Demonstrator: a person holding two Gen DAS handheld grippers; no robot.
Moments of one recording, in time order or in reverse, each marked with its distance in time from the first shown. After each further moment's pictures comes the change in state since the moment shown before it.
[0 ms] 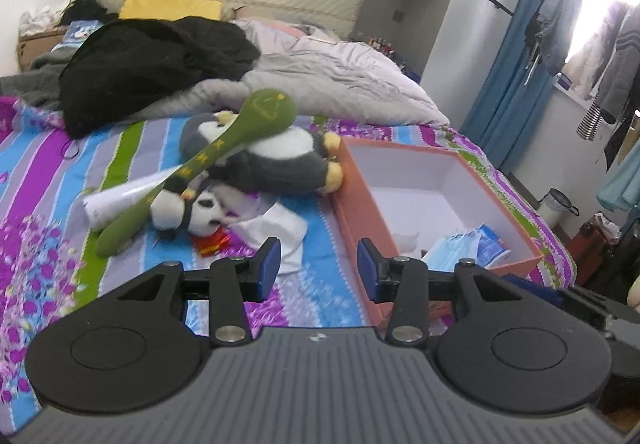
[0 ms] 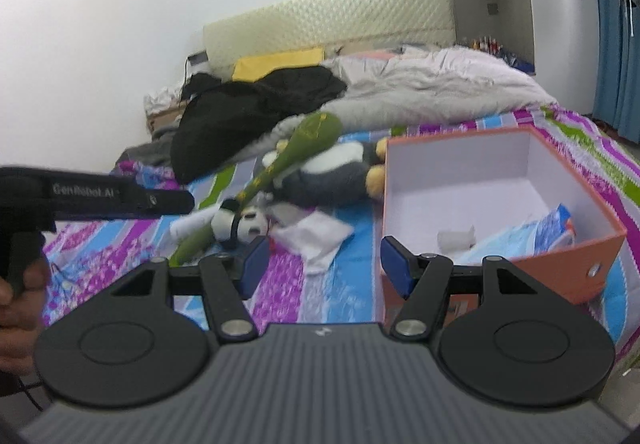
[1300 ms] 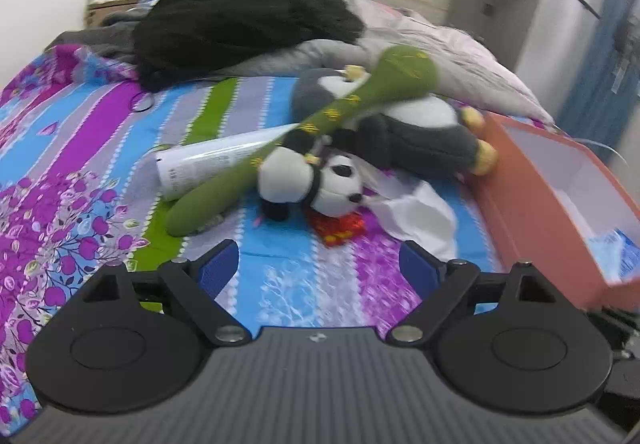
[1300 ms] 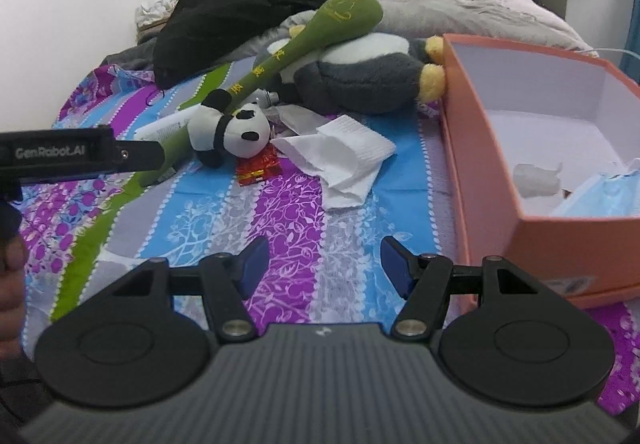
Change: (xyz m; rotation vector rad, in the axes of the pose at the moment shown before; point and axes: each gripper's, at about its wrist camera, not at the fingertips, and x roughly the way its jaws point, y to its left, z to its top) left arm 0.125 0.123 -0.033 -0.097 0.009 0.238; right arm 0.167 0.040 -0.044 -0.072 0.221 -0.013
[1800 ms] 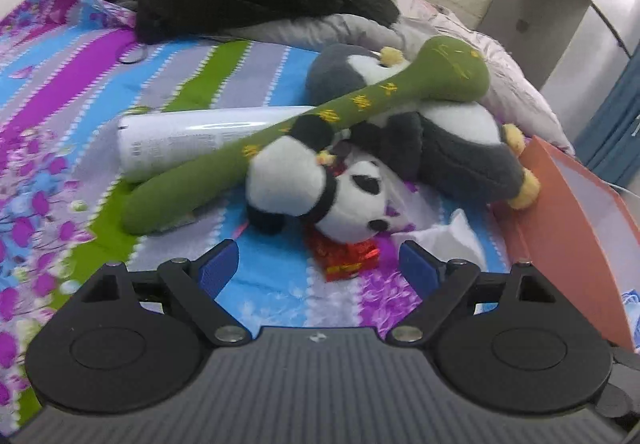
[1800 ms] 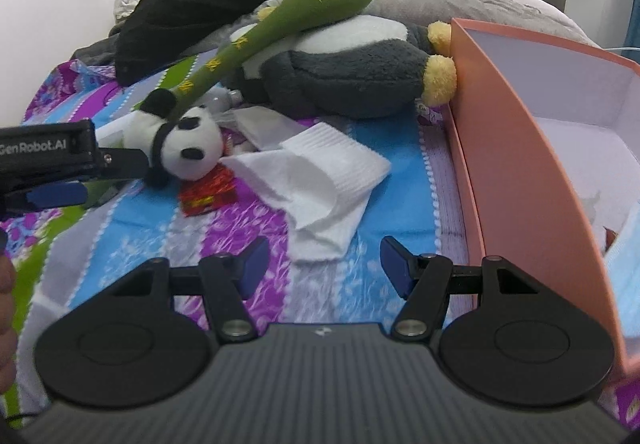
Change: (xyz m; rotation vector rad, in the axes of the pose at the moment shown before) left arm 0.093 0.010 0.019 -0.162 0.062 -0.033; right arm 0.084 -0.018 0.029 -0.008 0.006 -0.055
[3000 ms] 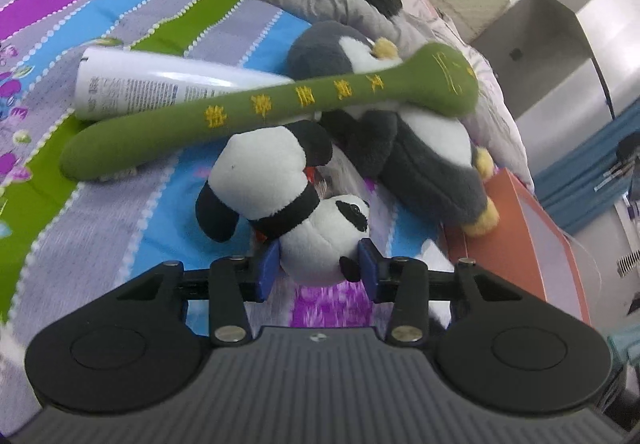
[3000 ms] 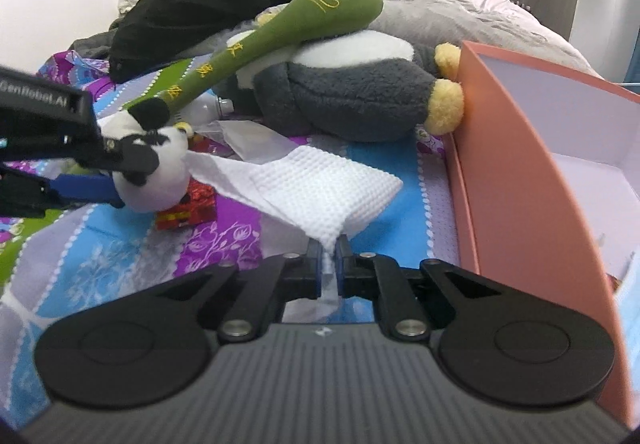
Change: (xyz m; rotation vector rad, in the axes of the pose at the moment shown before) left arm 0.012 0.008 0.006 -0.222 0.099 -0.151; right arm 0.002 0.001 0.003 -0.071 -0.039 -0.023
